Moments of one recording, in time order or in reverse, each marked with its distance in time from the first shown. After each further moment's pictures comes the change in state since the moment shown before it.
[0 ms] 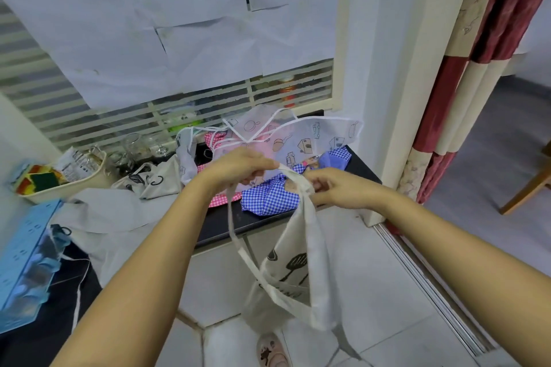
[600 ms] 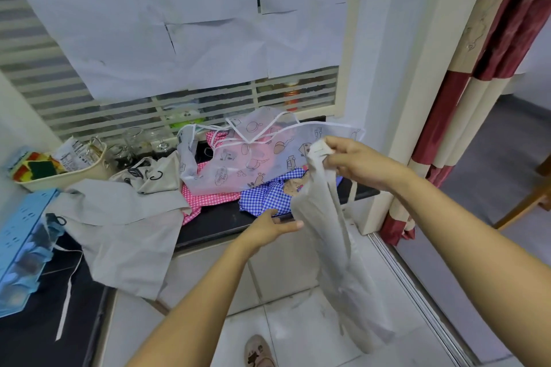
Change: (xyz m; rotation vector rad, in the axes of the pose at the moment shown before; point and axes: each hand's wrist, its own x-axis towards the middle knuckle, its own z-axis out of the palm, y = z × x) left_hand 0.010 -0.085 0.108 -0.317 0.002 -0.264; right_hand -0.001 -0.026 -0.038 0.407 0.129 -0.009
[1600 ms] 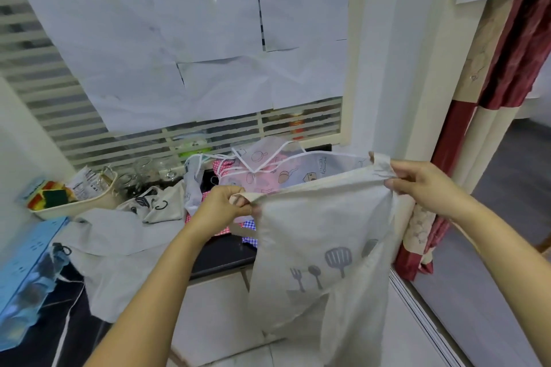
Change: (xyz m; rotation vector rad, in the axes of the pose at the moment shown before) left_hand -0.032 0.070 -0.091 0.141 0.281 0.446; right_hand -0.045 0.016 -0.096 -0.435 0.370 -0.119
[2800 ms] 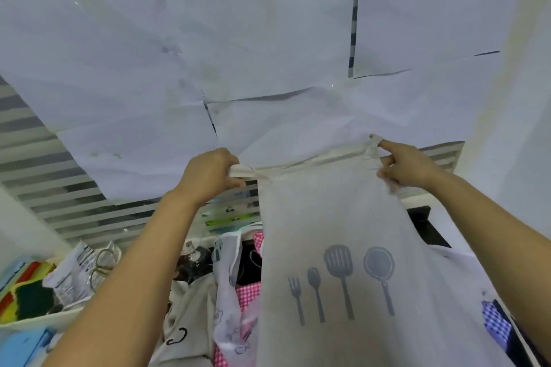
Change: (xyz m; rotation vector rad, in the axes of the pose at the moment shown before) left_hand 0.355 -0.052 -0.229 1.010 0.211 0.115; right_hand 0.462 0.014 0.128 -0.254 -0.083 0.169
